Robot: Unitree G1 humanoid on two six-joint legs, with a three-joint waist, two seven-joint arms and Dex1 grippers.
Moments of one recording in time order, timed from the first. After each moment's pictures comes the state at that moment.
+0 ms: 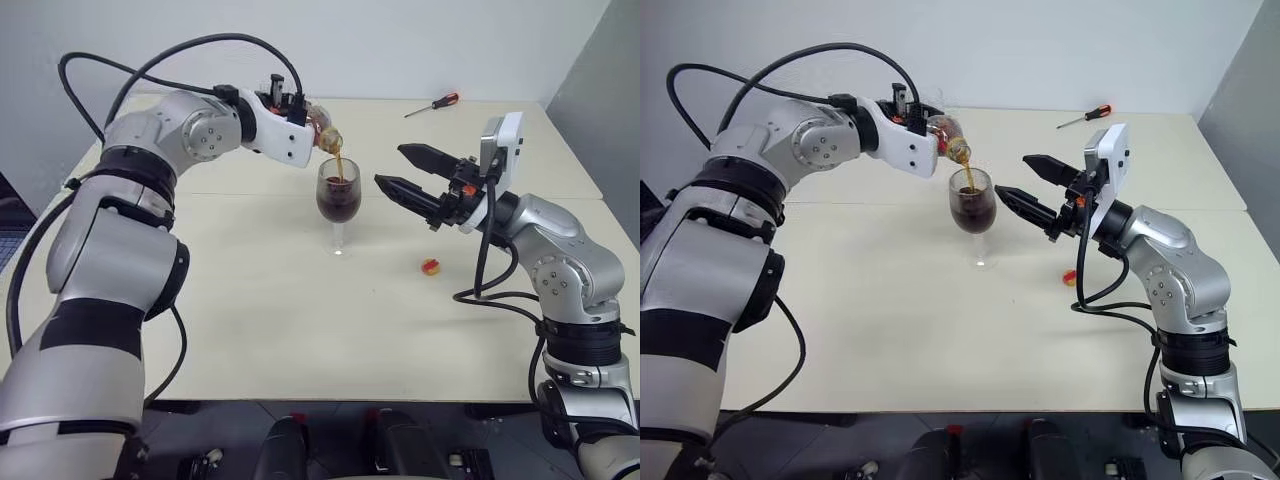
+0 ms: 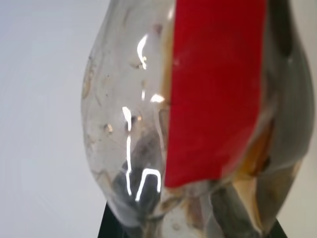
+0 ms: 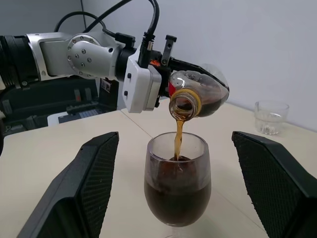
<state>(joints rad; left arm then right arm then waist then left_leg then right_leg) -1.53 0.59 -0.52 1.34 0.74 -0.83 -0.31 -0.65 -0.46 -0.07 -0.23 0.65 0.60 0.71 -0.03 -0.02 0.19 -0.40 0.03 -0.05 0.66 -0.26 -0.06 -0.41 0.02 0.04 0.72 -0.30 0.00</state>
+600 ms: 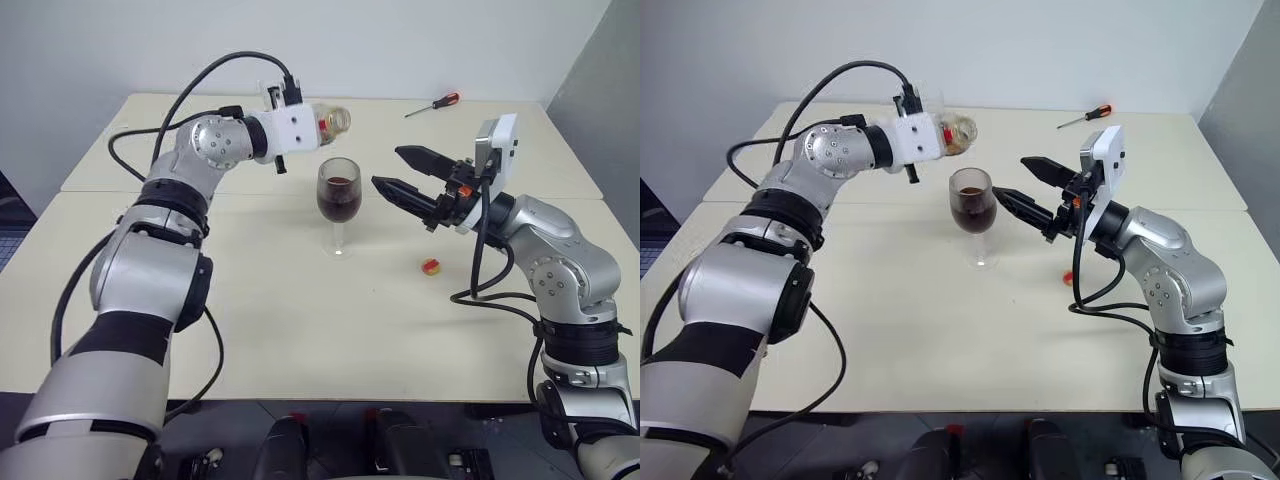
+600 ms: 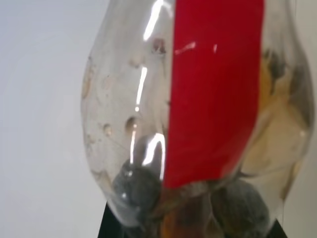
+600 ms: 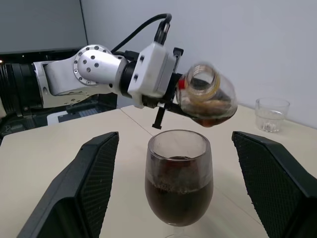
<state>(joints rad) -1.43 0.46 -0.20 1.33 0.34 -0.60 -0.66 -0.65 -0.46 -0.06 -0.23 0.65 0.60 0.69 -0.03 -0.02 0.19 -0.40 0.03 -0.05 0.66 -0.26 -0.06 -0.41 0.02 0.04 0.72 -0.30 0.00</state>
